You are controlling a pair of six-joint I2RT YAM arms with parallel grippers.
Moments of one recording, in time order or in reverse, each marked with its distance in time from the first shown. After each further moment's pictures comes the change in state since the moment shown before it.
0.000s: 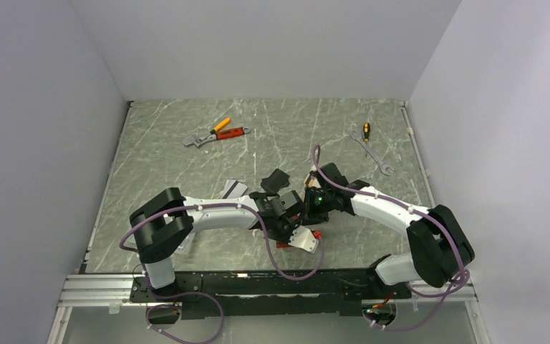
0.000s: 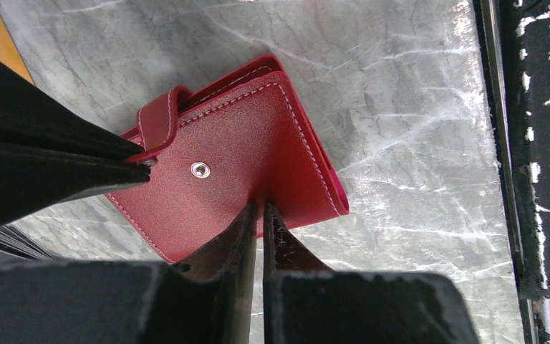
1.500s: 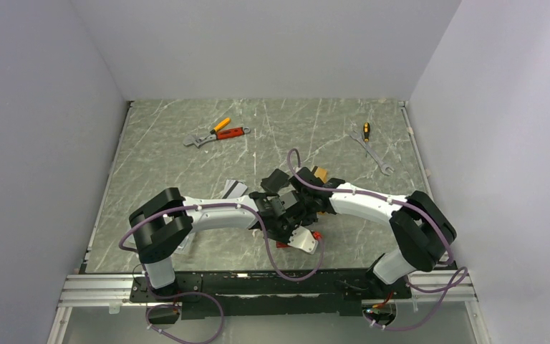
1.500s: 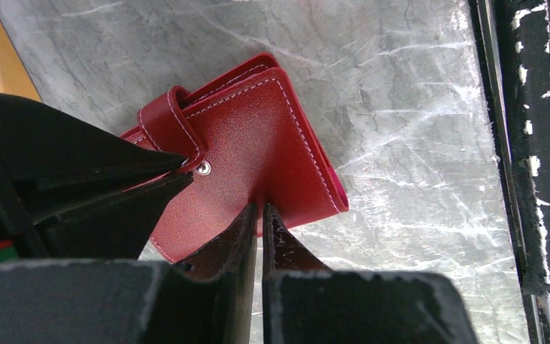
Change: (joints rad) left arm 0.000 -0.004 0.001 -0.006 0.004 0.020; right arm 0.193 0.143 0.125 -0.074 0.273 0.047
